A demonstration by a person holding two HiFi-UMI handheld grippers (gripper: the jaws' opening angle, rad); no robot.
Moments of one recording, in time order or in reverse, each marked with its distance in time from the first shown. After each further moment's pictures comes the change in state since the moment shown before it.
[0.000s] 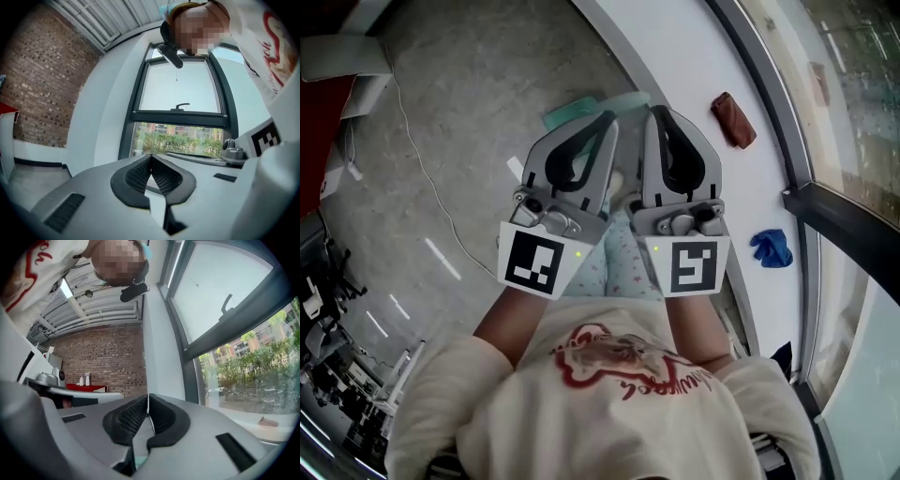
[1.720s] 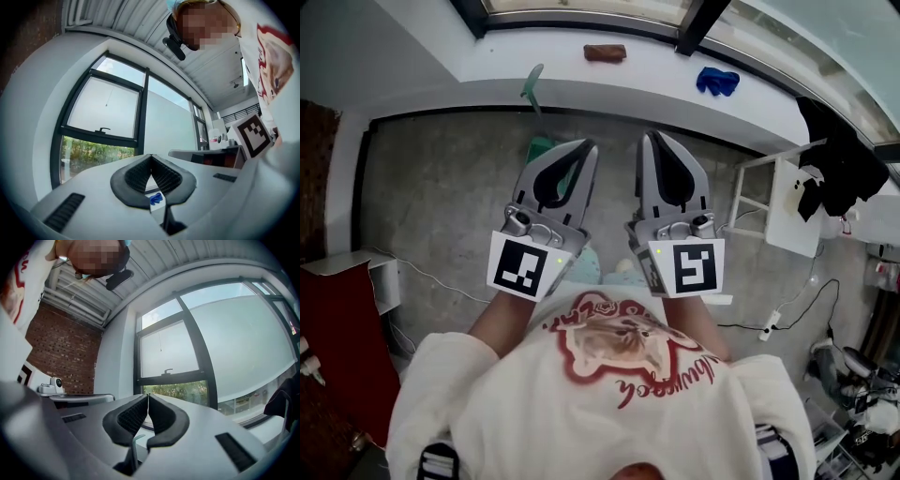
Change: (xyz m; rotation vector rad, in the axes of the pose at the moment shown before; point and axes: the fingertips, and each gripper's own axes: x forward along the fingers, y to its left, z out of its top) left arm -0.336 -0.114 0.127 0.059 -0.050 -0.923; right arm -0.295 0.261 0.145 -0.095 -0.132 -0.857
